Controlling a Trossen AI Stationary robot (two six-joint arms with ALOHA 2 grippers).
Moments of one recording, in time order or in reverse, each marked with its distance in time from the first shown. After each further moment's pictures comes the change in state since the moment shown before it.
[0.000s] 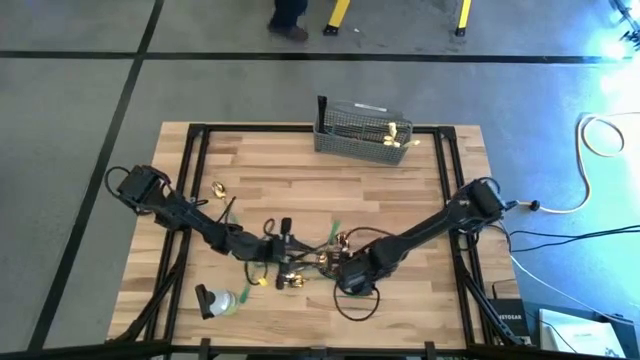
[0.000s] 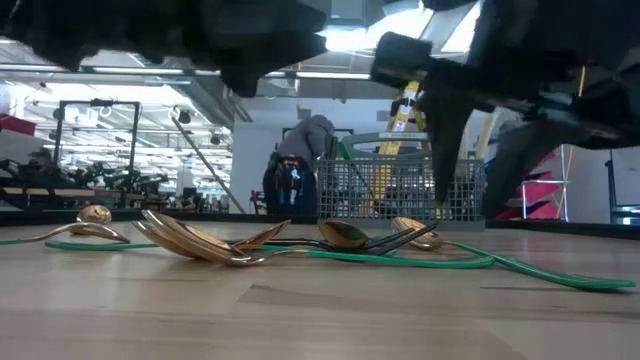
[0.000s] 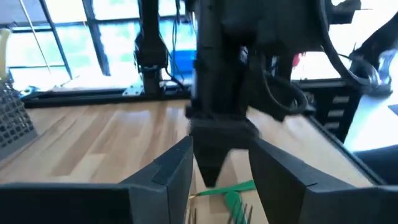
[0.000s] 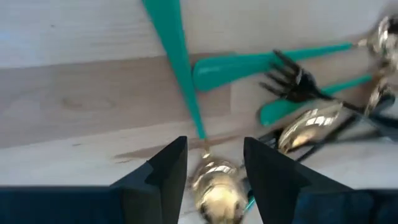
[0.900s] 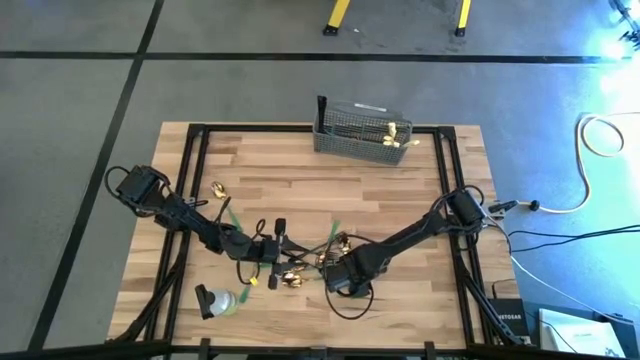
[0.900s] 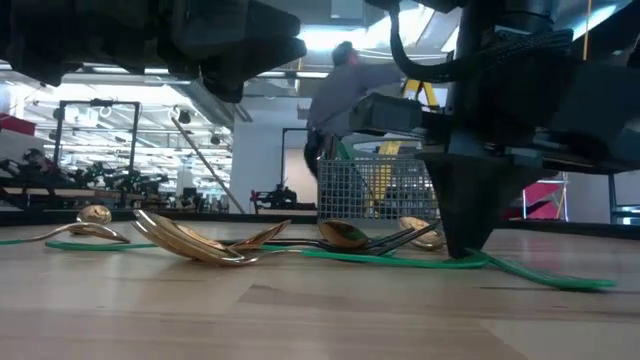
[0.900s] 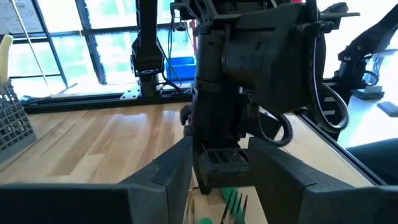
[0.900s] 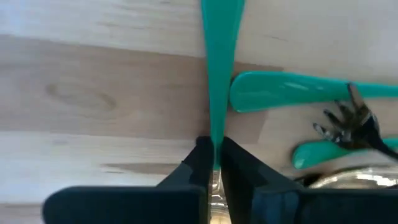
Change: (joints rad) left arm -0.020 0.000 -0.072 0.091 0.001 0.029; right arm -0.025 0.176 0.107 -0.086 -0.008 -0.146
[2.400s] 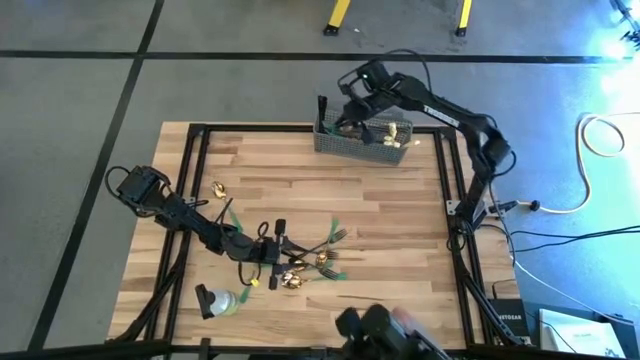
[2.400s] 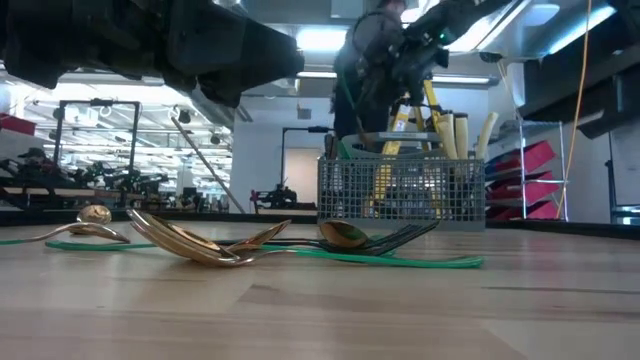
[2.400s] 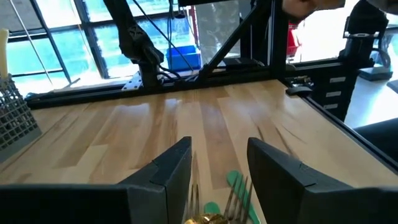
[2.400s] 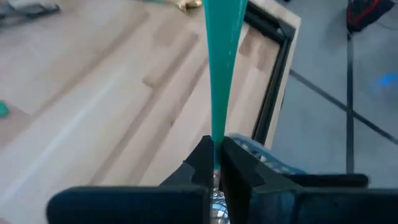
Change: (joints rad) left arm -0.005 0.001 0.000 -0.059 -0.015 0.030; right arm -1.156 -0.277 0.228 0.117 -0.833 0.170
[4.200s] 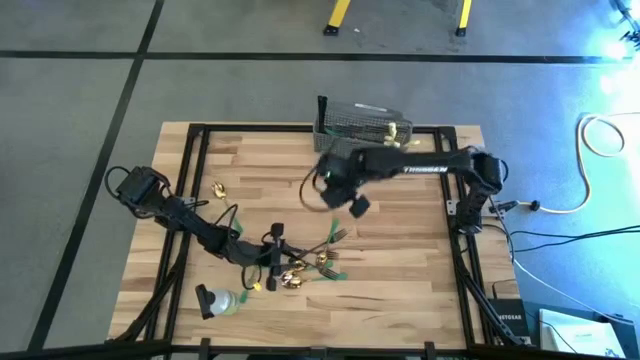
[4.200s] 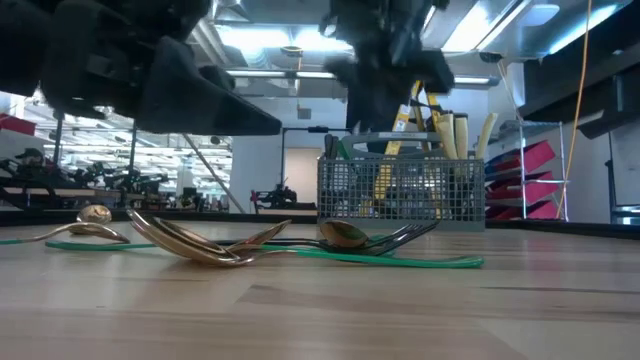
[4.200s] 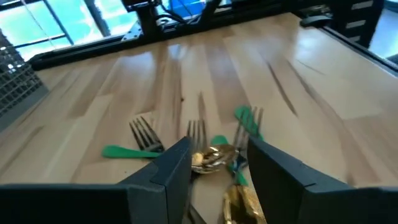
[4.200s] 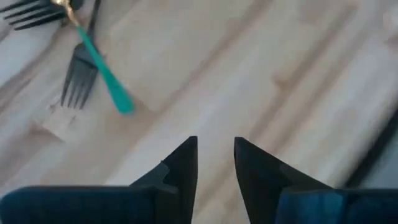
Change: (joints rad) left arm -0.034 0.000 -0.009 -0.217 -0.069 -0.008; right arm 0.622 -0.015 -0.121 -0.151 0.630 0.204
